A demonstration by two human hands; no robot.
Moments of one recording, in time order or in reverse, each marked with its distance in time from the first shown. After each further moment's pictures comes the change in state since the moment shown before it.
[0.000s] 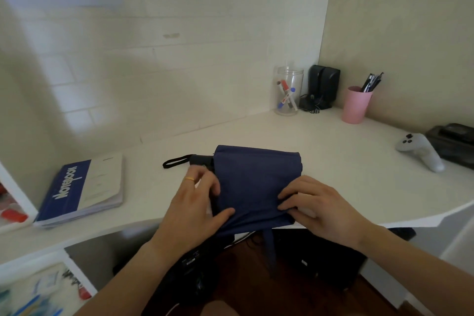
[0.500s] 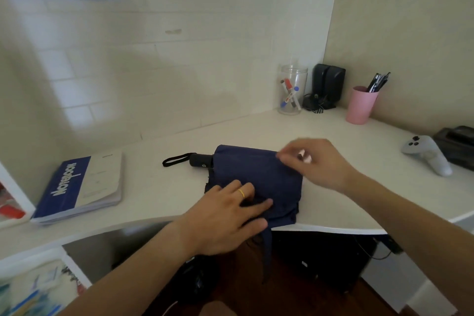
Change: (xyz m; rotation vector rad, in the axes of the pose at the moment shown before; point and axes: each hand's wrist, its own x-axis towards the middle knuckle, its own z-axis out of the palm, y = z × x) left_hand 0.021 0.030 0.008 0.369 -0.453 0.382; right_hand 0.075 0.023 -0.036 0.215 0.002 0.436
